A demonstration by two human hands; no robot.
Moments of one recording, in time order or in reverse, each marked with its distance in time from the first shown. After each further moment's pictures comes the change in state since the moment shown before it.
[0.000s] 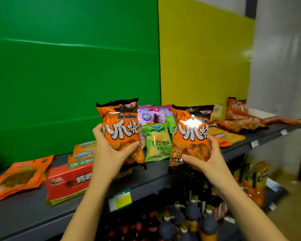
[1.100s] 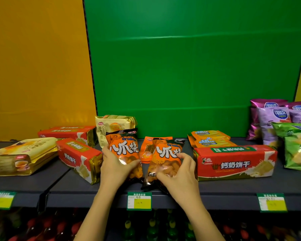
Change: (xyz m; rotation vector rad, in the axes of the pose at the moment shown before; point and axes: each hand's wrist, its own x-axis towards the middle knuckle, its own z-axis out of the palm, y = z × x) left_hand -0.035 -0.142 -0.315 0.489 0.332 -0.425; right_hand -0.119 -0.031 0.372 -0.307 -0.408 0.010
